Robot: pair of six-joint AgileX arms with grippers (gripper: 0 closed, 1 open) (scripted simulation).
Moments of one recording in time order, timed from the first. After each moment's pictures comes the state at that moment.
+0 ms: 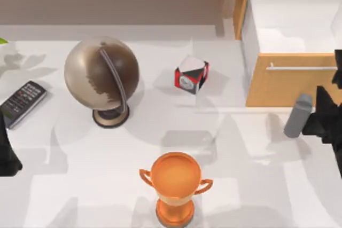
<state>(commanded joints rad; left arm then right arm) 0.00 0.00 0.00 0.00 0.00 0.00 0.33 1.99 0.26 1.72 0.36 -1.56</state>
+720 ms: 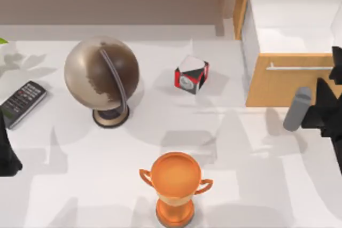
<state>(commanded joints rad) 0.00 0.00 0.00 0.00 0.00 0.00 0.31 1.99 0.31 1.68 0.34 -1.56</state>
